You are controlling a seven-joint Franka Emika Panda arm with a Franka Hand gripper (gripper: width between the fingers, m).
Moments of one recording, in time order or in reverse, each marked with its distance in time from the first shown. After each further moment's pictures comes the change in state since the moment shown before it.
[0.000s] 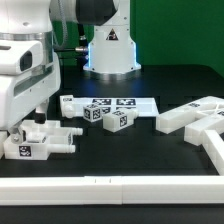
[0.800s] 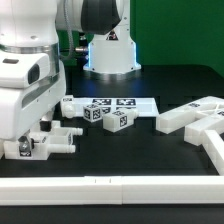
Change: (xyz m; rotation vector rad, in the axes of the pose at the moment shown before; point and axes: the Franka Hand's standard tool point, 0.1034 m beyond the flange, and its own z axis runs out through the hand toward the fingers) arm 0.008 -0.005 0.011 0.014 0.004 0.001
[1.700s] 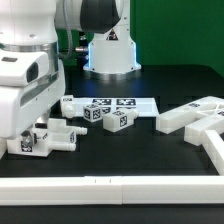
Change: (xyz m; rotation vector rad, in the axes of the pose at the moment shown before) arm -0.002 0.002 -0.005 -0.006 -0.001 0.000
